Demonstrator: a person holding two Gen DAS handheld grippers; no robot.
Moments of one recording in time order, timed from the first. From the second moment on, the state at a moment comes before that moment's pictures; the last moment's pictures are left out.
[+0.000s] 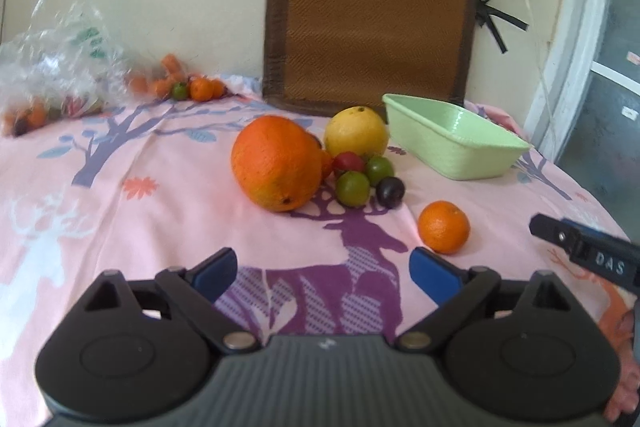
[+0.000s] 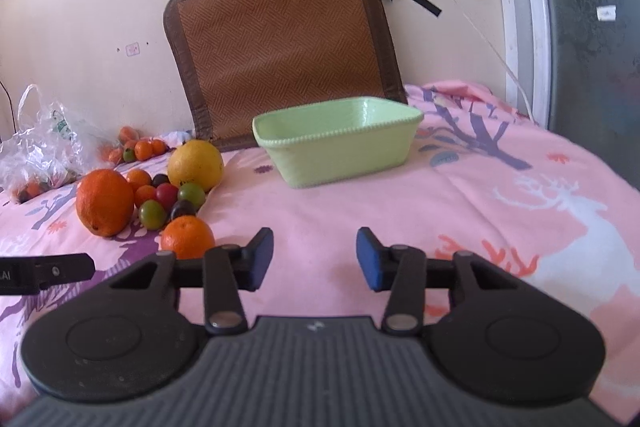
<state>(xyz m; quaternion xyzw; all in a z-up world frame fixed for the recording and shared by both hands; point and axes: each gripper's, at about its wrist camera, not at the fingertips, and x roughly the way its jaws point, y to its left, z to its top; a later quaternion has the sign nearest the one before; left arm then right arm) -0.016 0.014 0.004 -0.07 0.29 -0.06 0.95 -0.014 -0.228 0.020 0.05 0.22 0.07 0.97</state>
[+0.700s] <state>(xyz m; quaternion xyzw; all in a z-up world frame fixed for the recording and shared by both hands) 0.028 -0.063 0.004 0.04 0.30 -0.18 0.94 -0.003 -0.253 0.020 0.07 0.23 0.06 0.97</state>
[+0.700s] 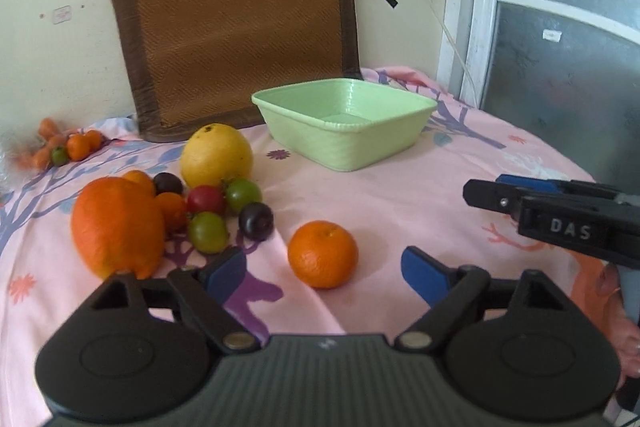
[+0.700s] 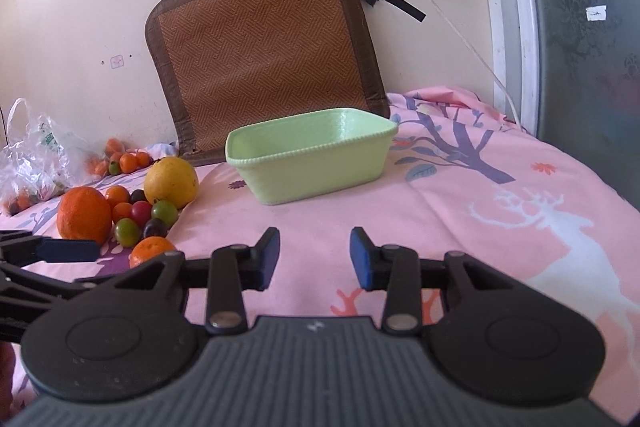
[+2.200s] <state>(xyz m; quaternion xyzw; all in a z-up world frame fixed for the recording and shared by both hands) 0.054 -0.036 0.038 -0.03 0.27 -0.21 0.94 0.053 -0.205 0.035 -0.06 0.20 0.18 0.96</state>
